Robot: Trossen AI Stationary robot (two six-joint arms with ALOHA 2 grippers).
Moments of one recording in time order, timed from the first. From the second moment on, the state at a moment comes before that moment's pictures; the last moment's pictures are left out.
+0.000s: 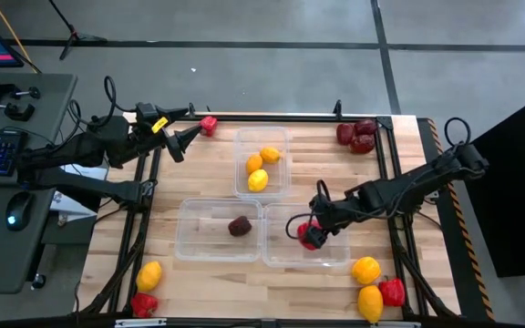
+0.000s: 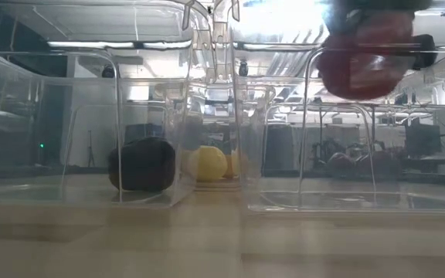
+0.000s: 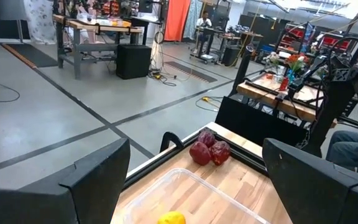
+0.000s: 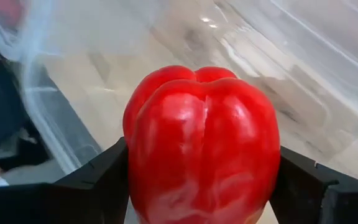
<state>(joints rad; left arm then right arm) 0.04 0.79 1.08 -0.40 -0.59 -0.26 0.35 1.38 1.03 -0.64 -0.03 1.23</state>
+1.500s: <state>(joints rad) 0.04 0.81 1.08 -0.39 -0.59 -0.28 0.28 1.10 1.21 -0.80 0.11 1.08</state>
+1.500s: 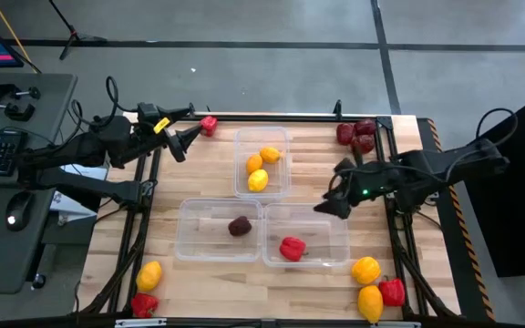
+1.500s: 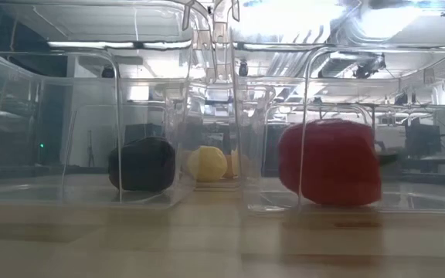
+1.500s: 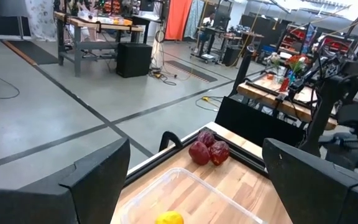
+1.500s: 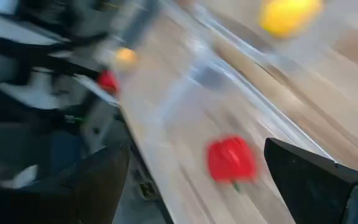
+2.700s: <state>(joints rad) 0.12 0.89 1.08 -0.40 -0.56 -0.26 0.89 1.25 0.87 -0.89 -0.14 2.07</state>
